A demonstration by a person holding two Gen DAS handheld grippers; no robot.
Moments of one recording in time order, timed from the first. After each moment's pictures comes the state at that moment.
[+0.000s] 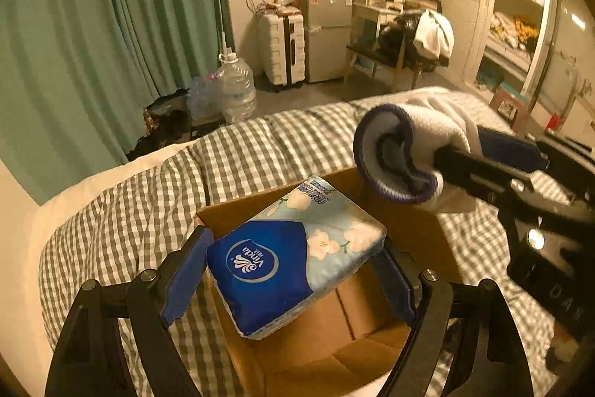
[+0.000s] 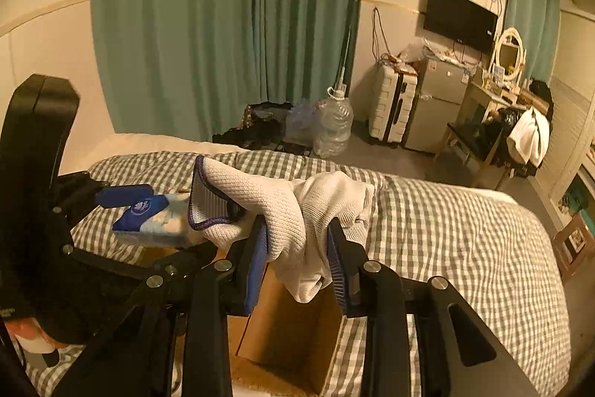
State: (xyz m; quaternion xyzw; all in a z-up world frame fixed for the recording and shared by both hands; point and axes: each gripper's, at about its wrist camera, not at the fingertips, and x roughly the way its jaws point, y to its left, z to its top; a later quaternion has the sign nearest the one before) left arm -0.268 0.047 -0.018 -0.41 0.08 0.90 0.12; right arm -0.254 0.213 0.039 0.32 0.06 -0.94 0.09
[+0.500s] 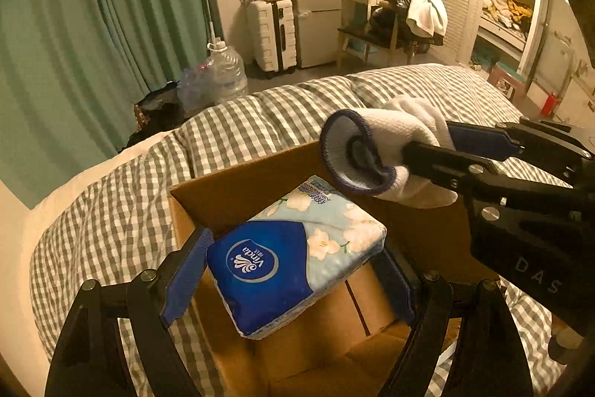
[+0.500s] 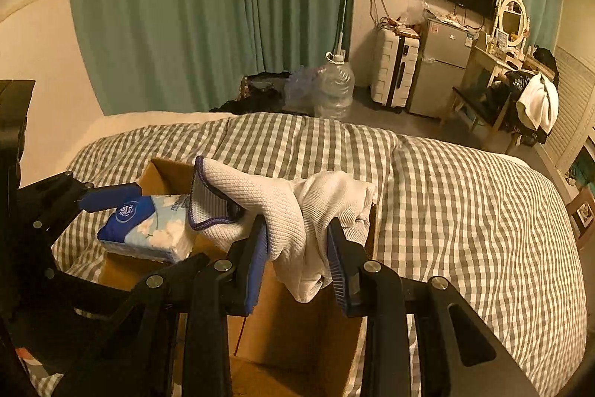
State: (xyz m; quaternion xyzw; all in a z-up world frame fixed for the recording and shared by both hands) left arm -0.277 0.053 -0.061 -0.42 0.10 0.89 0.14; right arm -0.287 0.217 -0.016 0.38 0.04 -0.92 0.08
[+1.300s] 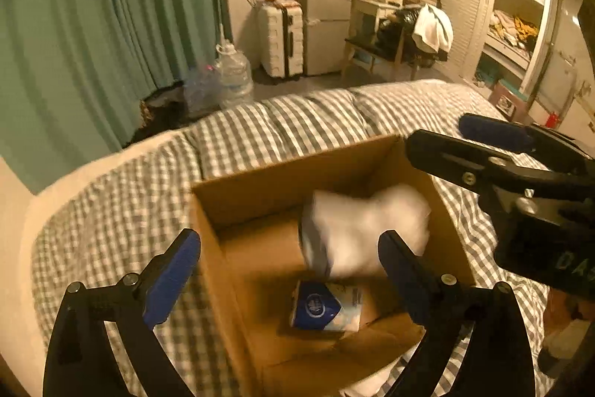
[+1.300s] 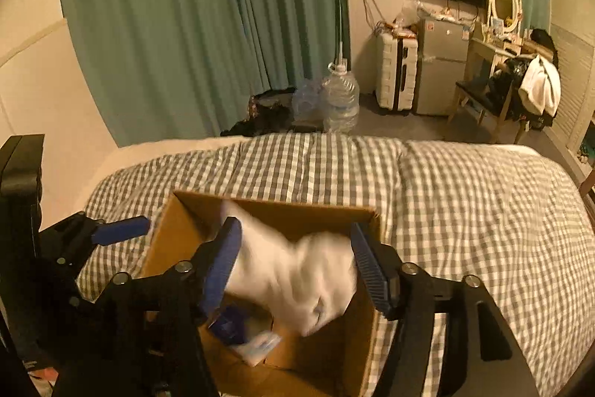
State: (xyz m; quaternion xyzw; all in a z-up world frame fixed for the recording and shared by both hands) left arm -0.248 0.035 -0.024 -0.41 0.07 0.90 0.12; right arm -0.273 0.230 0.015 0.35 -0.03 -0.93 0.09
